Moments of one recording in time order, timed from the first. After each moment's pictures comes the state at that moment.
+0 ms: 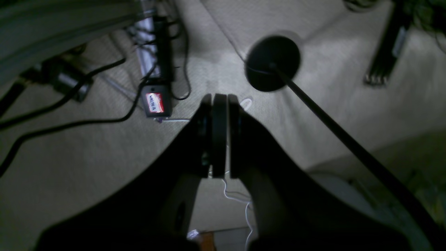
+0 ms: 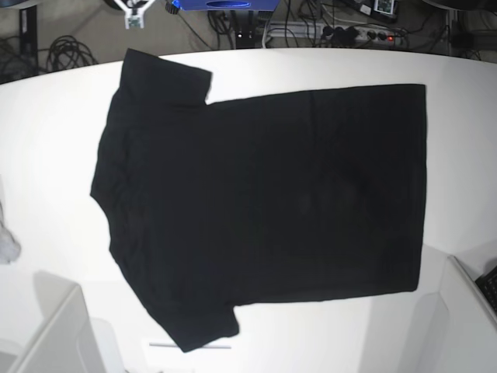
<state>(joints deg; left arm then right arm) 53.1 -13.0 -8.0 76.4 0.6 0.3 -8.6 -45.6 1.4 7.5 82.9 -2.1 0.2 -29.5</state>
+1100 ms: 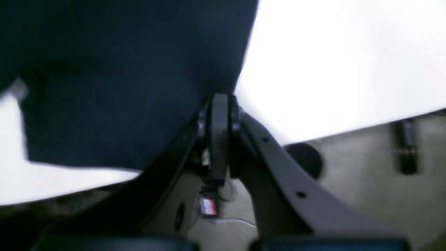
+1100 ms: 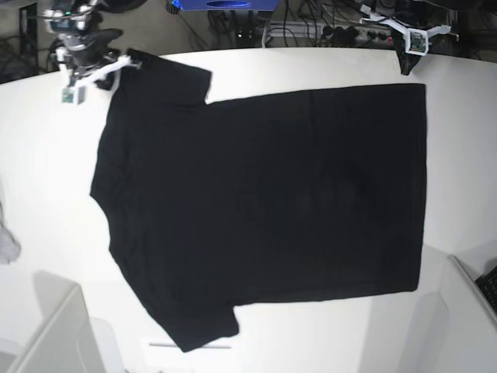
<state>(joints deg) 57.2 -13.5 -15.1 104.2 -7.7 0.4 -8.3 -34.4 -4.8 31.1 114.9 18.5 18.4 -49.9</state>
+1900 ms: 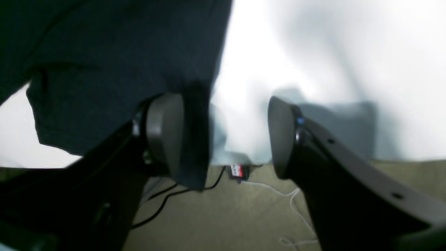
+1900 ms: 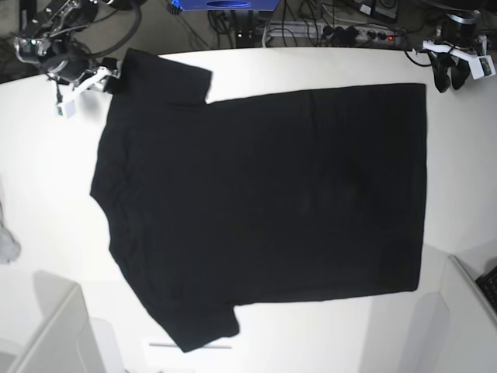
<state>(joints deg) 50.0 -13.1 -38.7 104.4 -35.7 -19.7 14.5 -14.2 -4.9 51.6 99.0 31.4 40.1 -80.7</state>
